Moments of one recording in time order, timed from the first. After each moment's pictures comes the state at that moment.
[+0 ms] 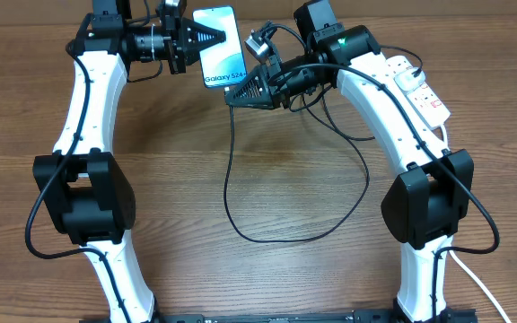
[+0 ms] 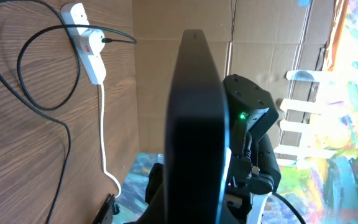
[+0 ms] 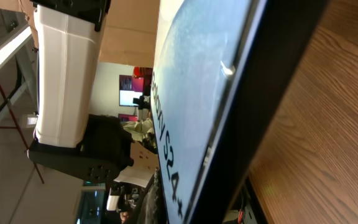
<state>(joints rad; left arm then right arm) 0.03 2.16 1.99 -0.66 1.47 -0.74 0.38 2.16 2.08 -1.07 -1.37 0.23</state>
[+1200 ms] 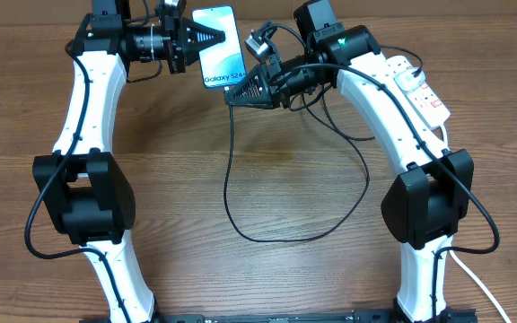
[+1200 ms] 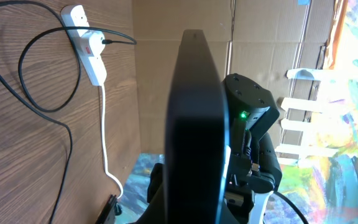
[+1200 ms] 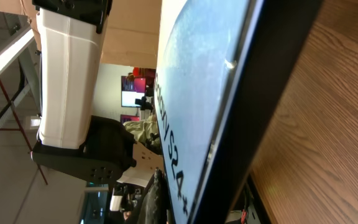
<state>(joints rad) 0.03 2.16 1.99 -0.66 1.47 -0.73 0.38 2.16 2.08 -1.06 -1.37 0.25</state>
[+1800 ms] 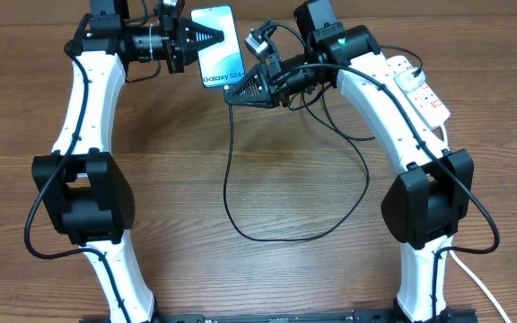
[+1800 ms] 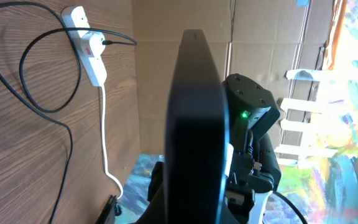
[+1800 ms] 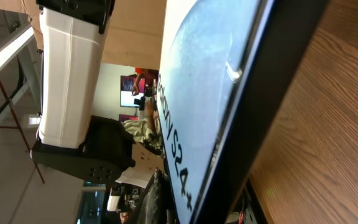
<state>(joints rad) 0.03 2.16 1.99 -0.66 1.47 -0.73 0.38 2.16 2.08 -1.04 -1.37 0.25</state>
